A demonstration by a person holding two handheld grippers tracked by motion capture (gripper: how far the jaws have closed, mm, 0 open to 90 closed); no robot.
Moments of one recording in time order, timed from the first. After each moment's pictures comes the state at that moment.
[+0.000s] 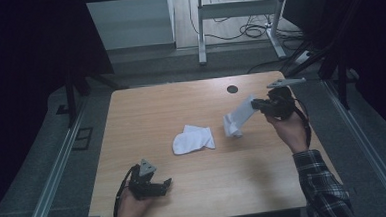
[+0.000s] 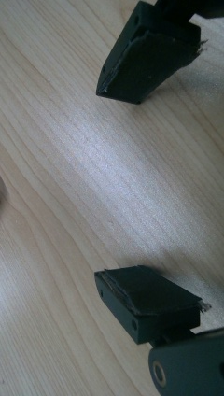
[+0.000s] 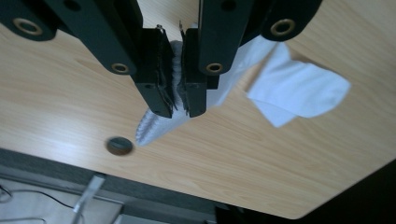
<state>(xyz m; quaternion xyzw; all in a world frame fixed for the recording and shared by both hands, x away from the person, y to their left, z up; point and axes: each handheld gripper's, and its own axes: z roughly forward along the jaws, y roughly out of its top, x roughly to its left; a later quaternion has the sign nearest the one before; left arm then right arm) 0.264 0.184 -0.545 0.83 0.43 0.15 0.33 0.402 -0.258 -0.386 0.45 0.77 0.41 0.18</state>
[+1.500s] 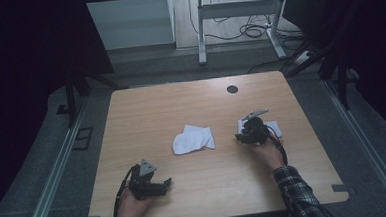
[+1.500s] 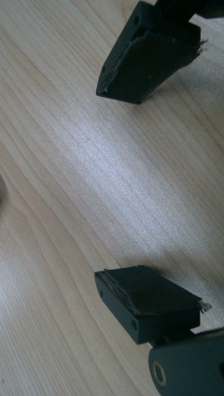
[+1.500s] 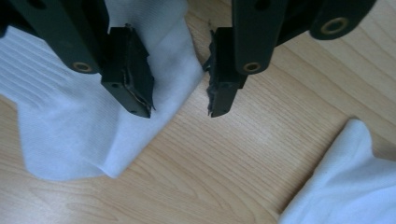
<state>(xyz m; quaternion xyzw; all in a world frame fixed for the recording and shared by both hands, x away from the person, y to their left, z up) 0.264 0.183 -0.545 0.82 0.43 0.15 0.33 0.413 -0.211 -0.525 0.44 0.83 0.31 0.14</state>
